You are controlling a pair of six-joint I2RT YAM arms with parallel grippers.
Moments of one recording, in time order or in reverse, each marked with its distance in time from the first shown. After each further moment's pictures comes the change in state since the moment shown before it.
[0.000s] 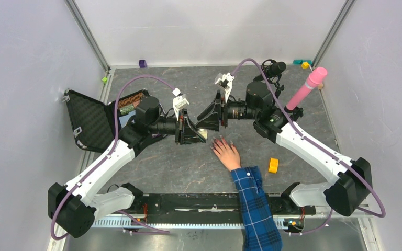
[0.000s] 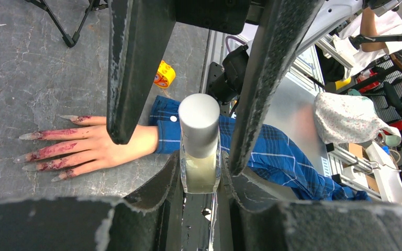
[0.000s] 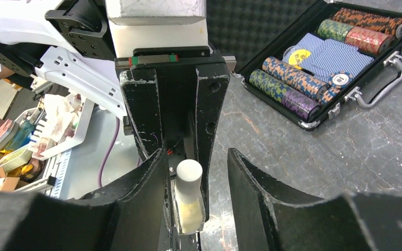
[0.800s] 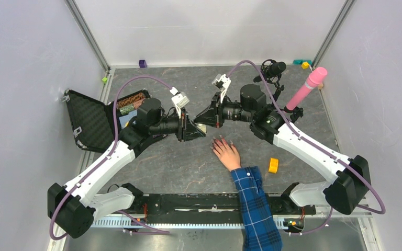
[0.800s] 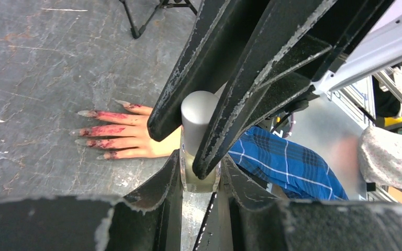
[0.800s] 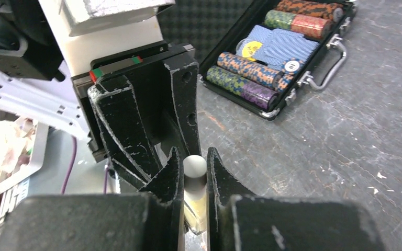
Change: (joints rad) left arm -0.013 -0.006 -0.001 -0.051 -0.248 0.000; right arm 0.040 0.018 0.001 -0.065 0.203 -0.045
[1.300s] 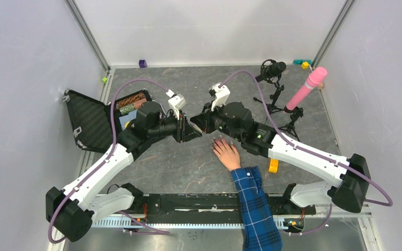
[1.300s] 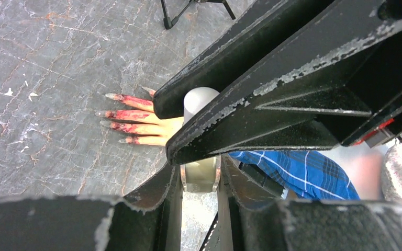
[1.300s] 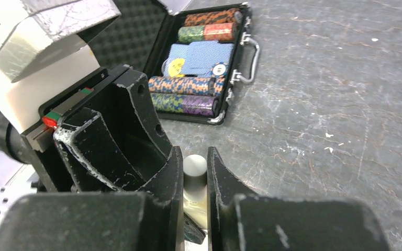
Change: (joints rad) left arm 0.002 -0.040 -0.033 -0.045 -0.139 -0.002; right arm 0.240 -0.014 -0.015 -0.039 0.665 0.082
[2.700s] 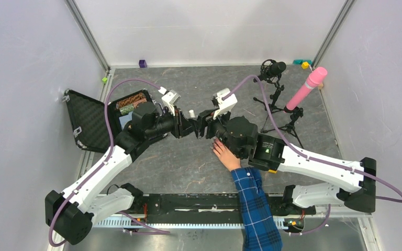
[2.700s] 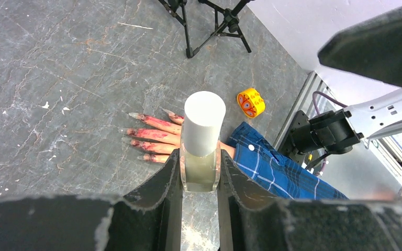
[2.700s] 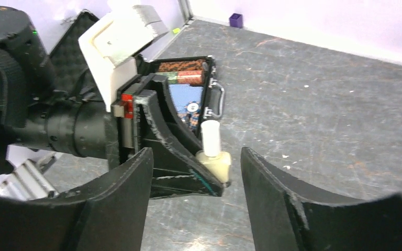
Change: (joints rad) left arm 0.024 -0.026 -0.034 0.091 -0.070 -0.057; right arm 0.246 -0.085 0.051 -0.006 0.502 -0.127
